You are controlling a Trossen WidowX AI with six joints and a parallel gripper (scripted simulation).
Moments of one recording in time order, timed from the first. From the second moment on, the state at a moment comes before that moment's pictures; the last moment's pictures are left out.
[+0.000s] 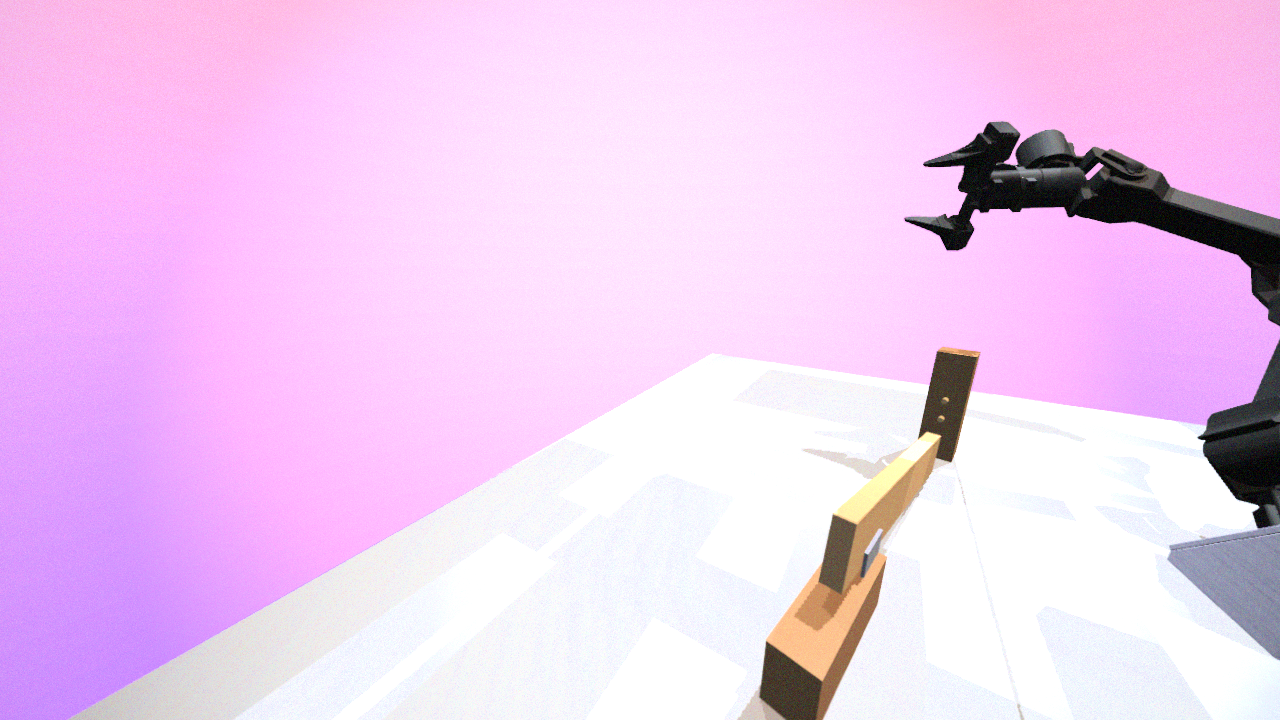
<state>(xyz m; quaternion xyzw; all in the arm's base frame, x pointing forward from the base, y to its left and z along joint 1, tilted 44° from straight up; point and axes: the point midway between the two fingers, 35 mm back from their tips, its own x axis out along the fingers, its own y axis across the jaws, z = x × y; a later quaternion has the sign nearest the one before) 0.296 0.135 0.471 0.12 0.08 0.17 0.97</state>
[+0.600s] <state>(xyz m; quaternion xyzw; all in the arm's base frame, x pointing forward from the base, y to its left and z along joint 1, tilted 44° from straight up) 0.340 0.127 0.191 -0.44 0.48 0.12 0.75</state>
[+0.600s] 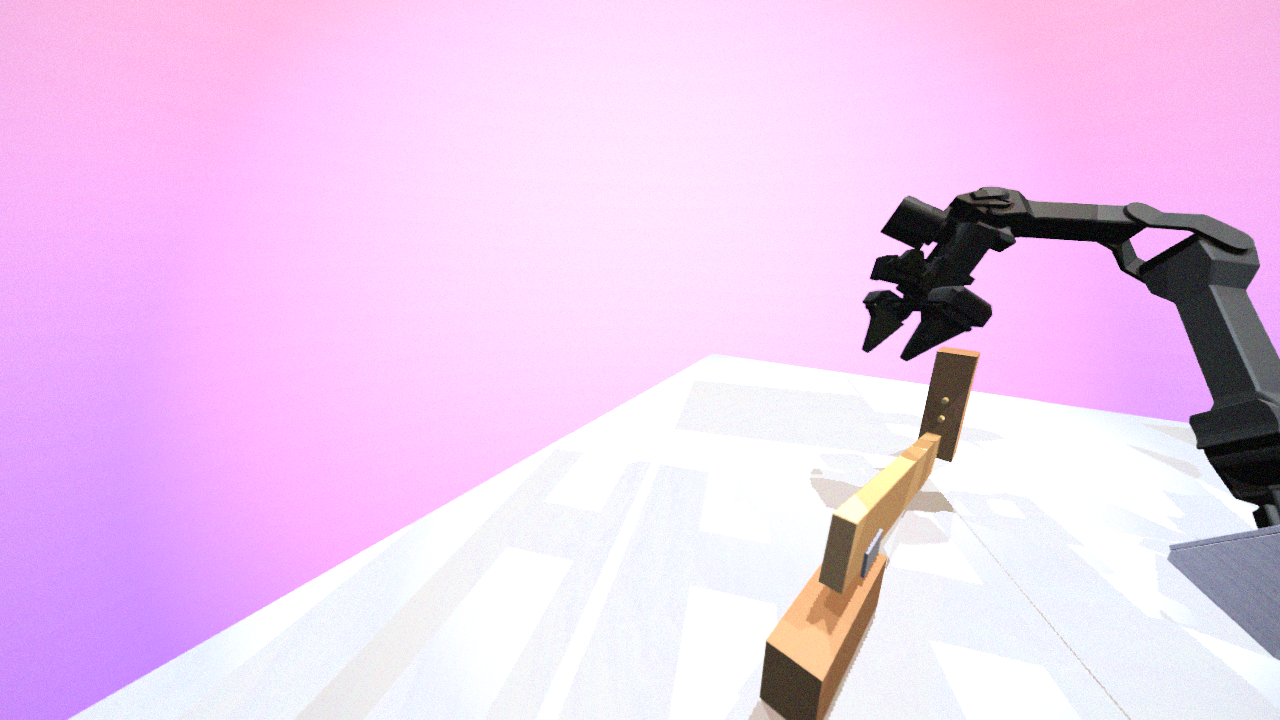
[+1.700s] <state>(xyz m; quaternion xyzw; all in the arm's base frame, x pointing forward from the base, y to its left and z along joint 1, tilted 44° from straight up) 0.308 0.074 0.078 -0.68 0.60 0.21 0.36</state>
